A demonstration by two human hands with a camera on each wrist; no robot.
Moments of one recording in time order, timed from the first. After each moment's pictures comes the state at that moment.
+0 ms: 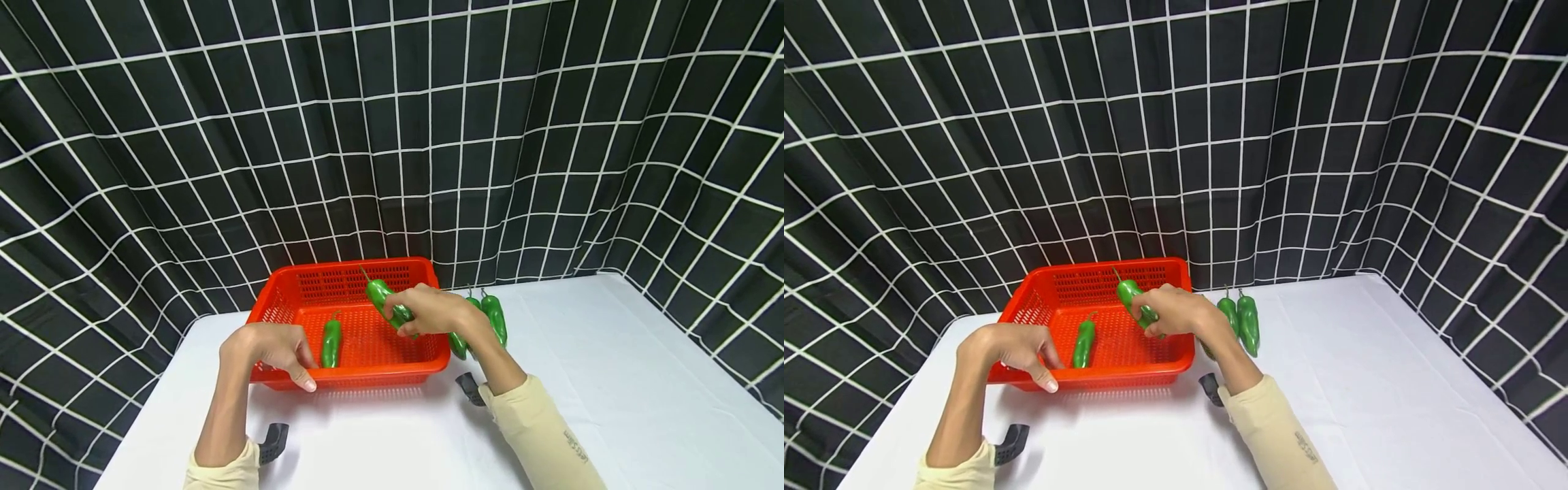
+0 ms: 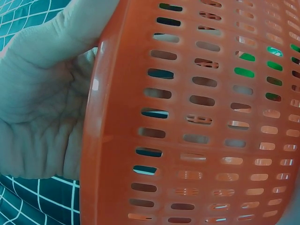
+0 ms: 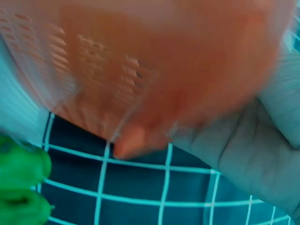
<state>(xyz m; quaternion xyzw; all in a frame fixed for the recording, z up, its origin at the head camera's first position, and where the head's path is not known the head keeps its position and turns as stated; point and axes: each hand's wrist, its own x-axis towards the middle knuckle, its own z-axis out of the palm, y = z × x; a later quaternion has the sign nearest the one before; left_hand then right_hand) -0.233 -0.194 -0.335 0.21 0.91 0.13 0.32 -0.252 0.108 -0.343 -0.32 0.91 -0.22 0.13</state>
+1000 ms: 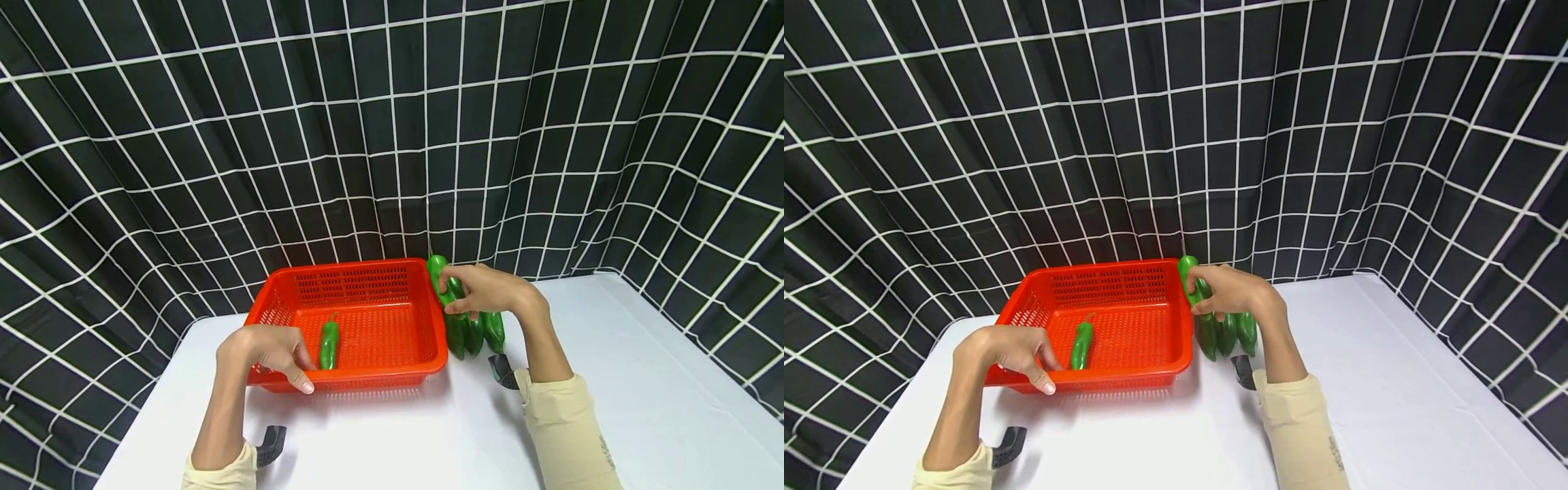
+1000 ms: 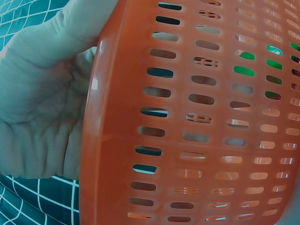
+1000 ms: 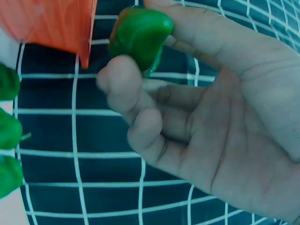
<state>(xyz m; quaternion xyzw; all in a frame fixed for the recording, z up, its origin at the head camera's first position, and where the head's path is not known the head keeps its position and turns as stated) -0.232 -0.194 -0.337 0.20 0.92 0.15 0.32 -0.252 0.191 -0.320 -0.25 0.92 -0.27 0.12</state>
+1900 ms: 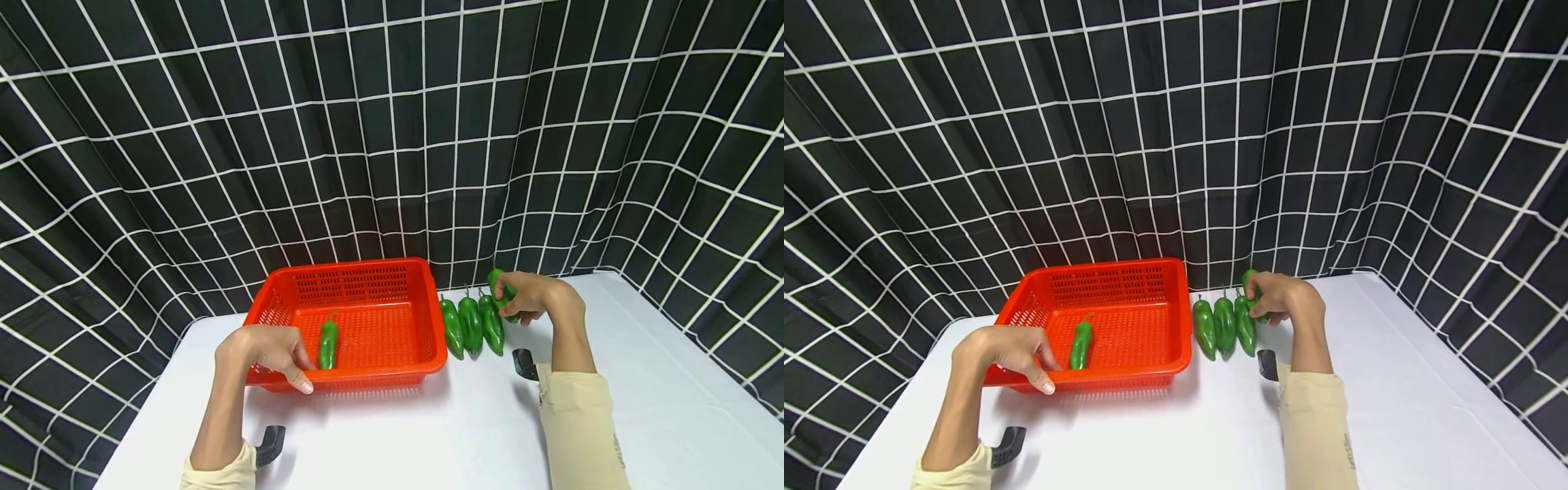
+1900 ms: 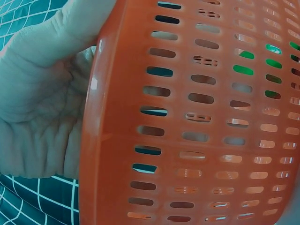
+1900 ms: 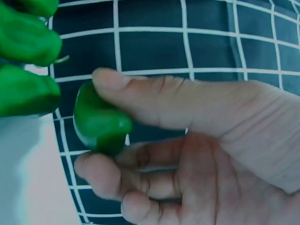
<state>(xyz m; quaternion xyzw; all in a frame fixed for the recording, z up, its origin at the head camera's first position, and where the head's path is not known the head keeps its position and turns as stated) -0.232 -0.195 -0.337 0.21 0.92 0.14 0.31 -0.260 0.261 -0.344 -0.07 0.94 -0.27 0.21</state>
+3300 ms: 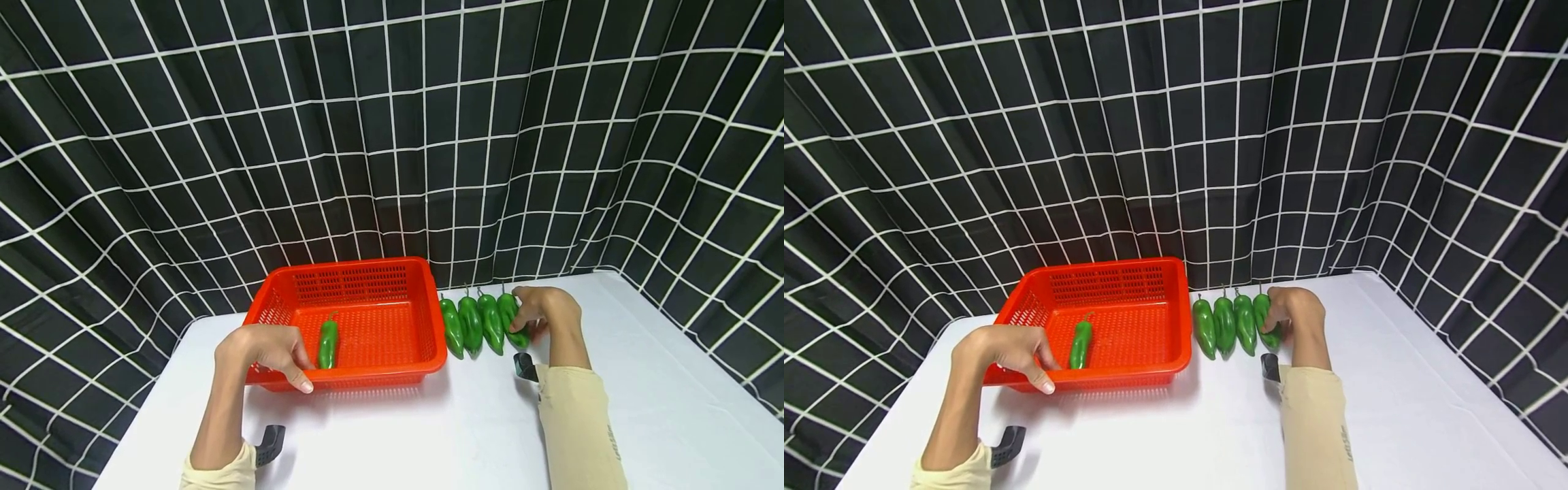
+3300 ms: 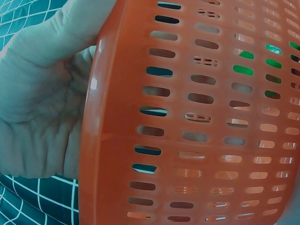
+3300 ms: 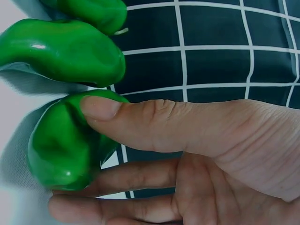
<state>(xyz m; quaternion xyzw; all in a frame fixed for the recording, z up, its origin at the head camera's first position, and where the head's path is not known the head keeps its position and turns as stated) -0.232 -0.194 -0.336 0.20 0.92 0.14 0.31 -0.275 0.283 -0.382 0.07 0.92 -0.27 0.26</state>
